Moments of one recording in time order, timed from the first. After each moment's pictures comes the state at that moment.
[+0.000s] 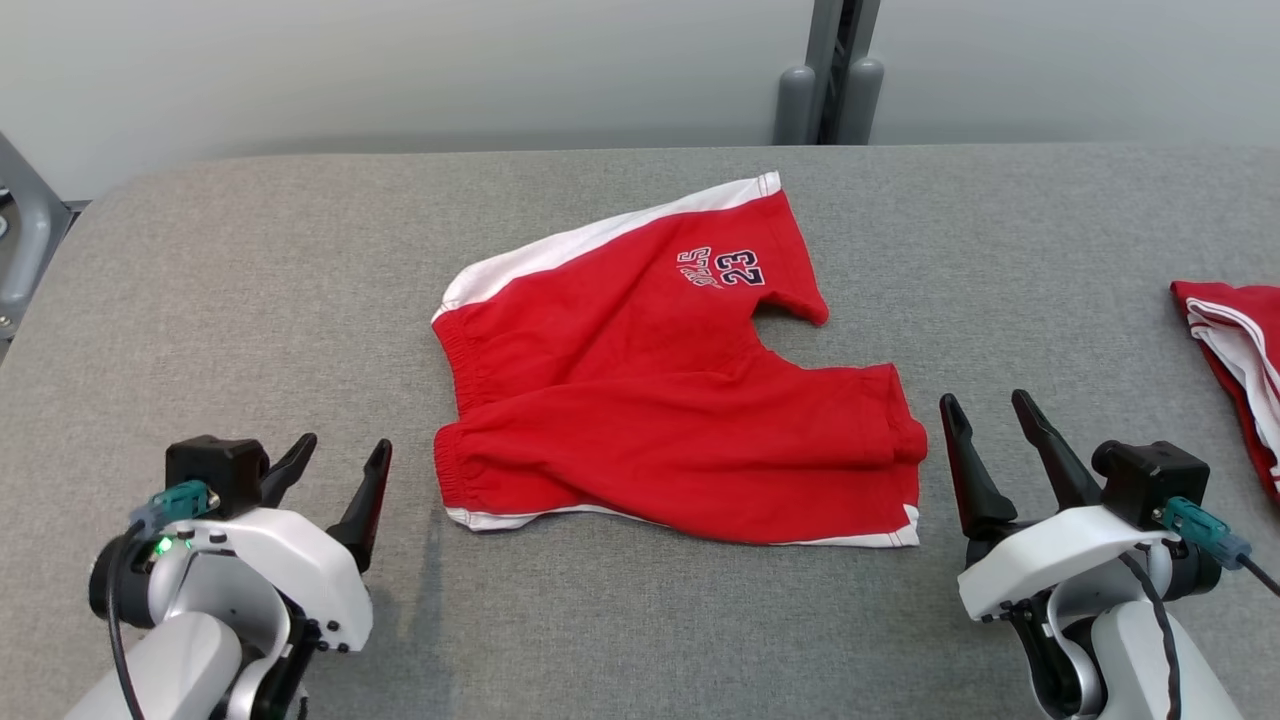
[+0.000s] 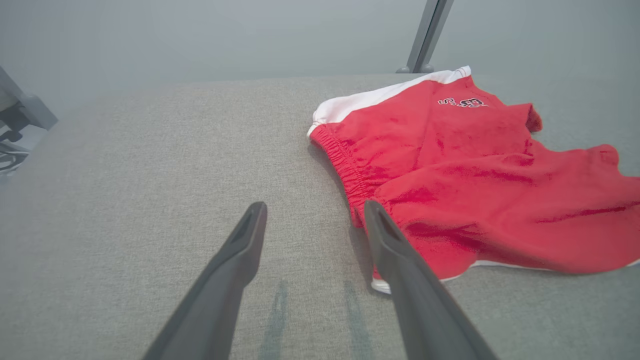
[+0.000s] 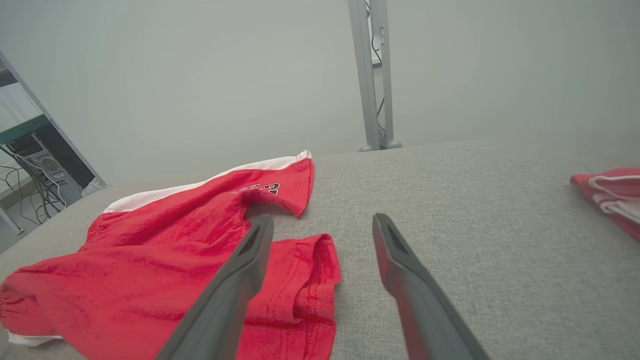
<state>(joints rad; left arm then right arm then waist) -0.35 0.56 -0.67 0.20 -0.83 0.23 0.05 -0.26 -0.05 0.09 0.37 0.29 0.13 -0.14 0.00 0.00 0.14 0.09</state>
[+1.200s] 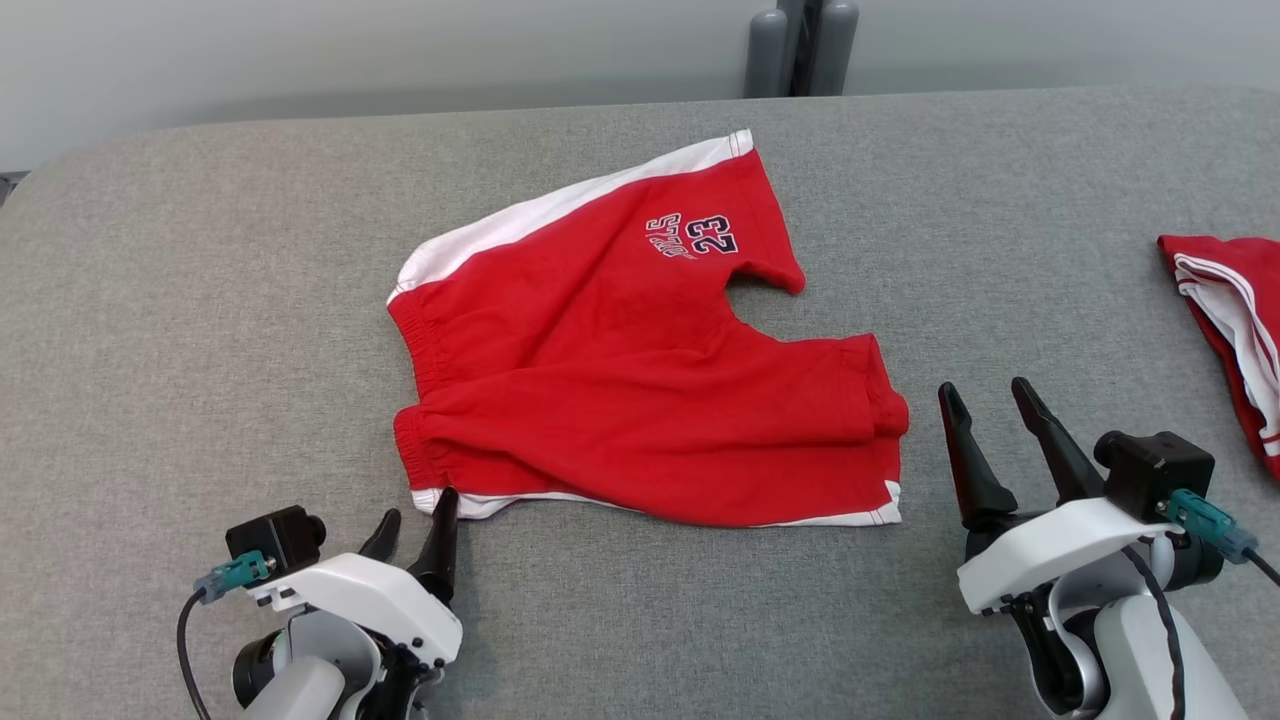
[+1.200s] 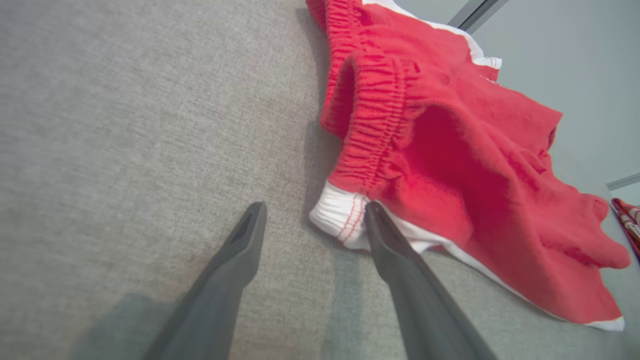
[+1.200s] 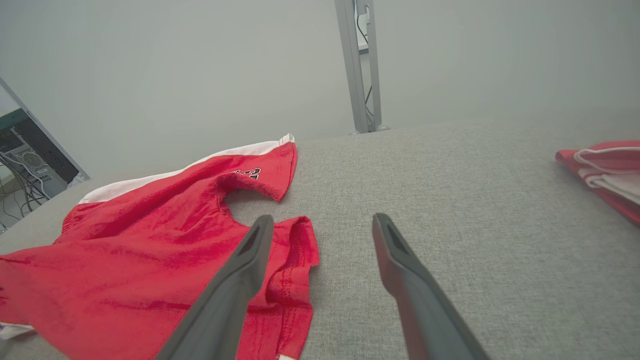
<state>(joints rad) -0.30 0.24 -0.56 0.52 -1.08 0.17 -0.12 -0.25 -0.05 0.09 0.32 0.29 0.13 -0.11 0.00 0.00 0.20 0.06</state>
